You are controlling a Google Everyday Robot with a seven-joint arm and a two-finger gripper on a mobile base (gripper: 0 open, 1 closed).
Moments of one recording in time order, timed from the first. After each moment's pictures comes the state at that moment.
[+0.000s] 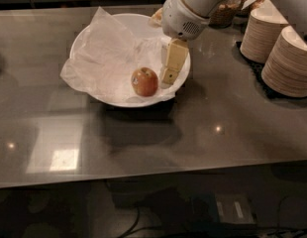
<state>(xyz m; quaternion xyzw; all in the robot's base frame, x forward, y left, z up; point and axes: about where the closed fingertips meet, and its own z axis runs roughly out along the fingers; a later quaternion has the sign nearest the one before) 0.579 -0.018 0.947 -0.73 0.62 0.09 0.26</state>
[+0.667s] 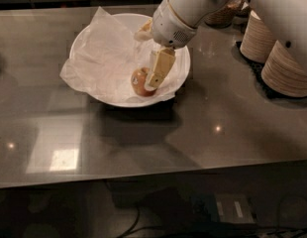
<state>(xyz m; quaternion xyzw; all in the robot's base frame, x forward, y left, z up) 0.584 0.011 0.928 -0.75 0.59 0.14 0.28</state>
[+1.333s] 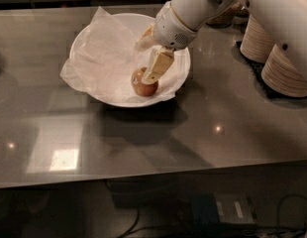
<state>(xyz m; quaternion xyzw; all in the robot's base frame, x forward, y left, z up) 0.597 0.007 0.919 -0.74 0.59 0.14 0.29</state>
